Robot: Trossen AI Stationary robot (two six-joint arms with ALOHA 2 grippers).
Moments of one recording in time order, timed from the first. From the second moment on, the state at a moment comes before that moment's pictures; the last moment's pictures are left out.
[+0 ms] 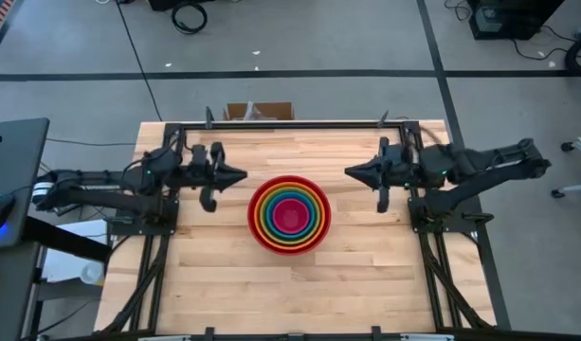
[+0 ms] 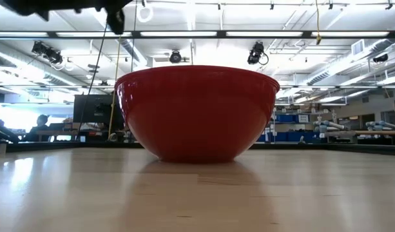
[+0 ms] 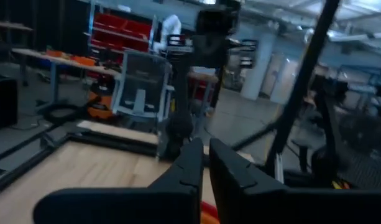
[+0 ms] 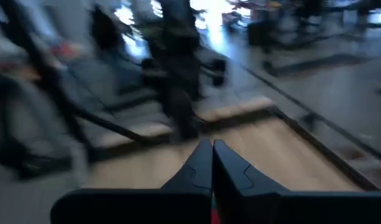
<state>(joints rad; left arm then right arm) 0.11 0.76 0.54 0.36 0.12 -0.24 0.23 0.89 1.00 -0.25 0.38 0.22</state>
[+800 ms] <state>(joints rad) 0.14 0.36 0.12 0.41 0.14 -0.12 0.20 0.42 0.42 0.08 0.23 0.07</state>
